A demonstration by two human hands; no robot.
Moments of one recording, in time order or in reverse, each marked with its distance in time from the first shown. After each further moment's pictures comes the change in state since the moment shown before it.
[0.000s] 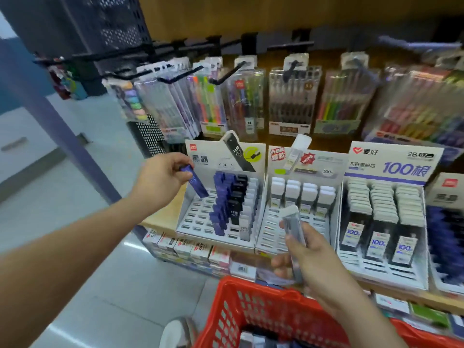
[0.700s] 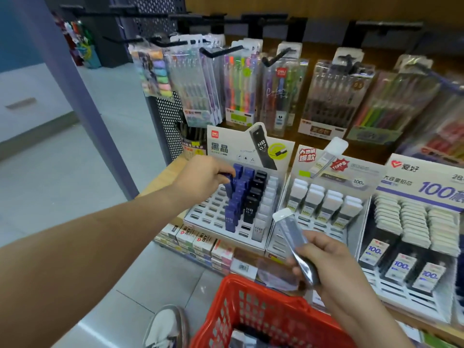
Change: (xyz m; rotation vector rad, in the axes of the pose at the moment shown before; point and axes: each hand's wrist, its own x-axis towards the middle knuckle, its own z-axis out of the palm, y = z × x) left_hand 0.011 -0.023 0.042 0.188 -0.165 0.216; right_hand 0.024 0.011 -0.002 -0.119 0.081 0.040
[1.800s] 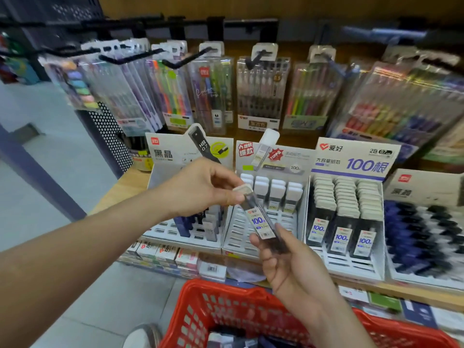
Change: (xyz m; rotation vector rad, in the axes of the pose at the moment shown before) left_hand -0.002 0.109 -0.001 -0.670 -0.359 -0.044; right_hand -0.016 -0.002 -0.014 0.803 -0.001 0.171
